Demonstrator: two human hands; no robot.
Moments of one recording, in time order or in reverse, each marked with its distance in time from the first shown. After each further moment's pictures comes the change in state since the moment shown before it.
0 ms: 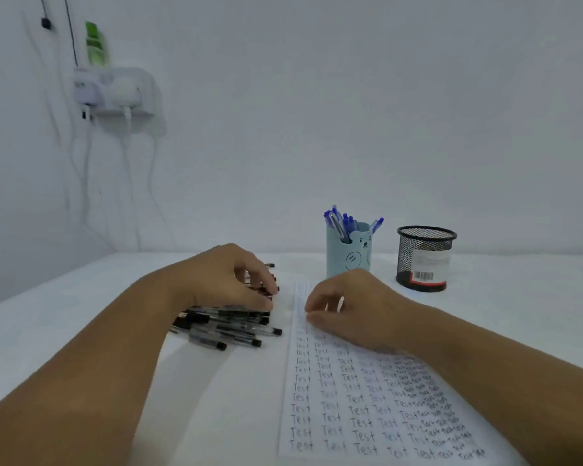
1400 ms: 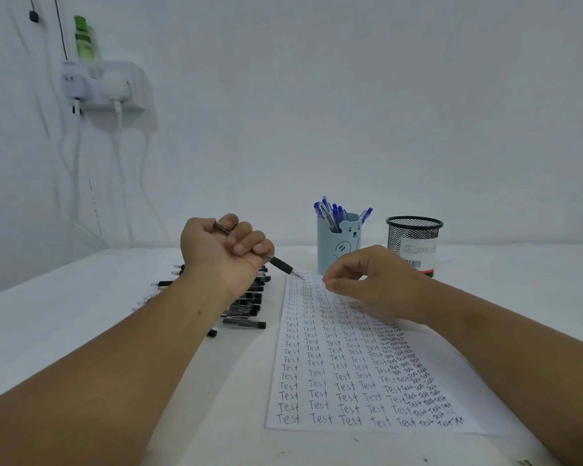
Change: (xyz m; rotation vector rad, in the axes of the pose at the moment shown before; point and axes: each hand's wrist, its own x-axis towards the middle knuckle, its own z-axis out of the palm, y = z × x) left_hand 0.016 0.039 0.037 -1.963 0.512 0.001; right_hand -0.017 0.018 -0.024 0.255 0.083 0.174
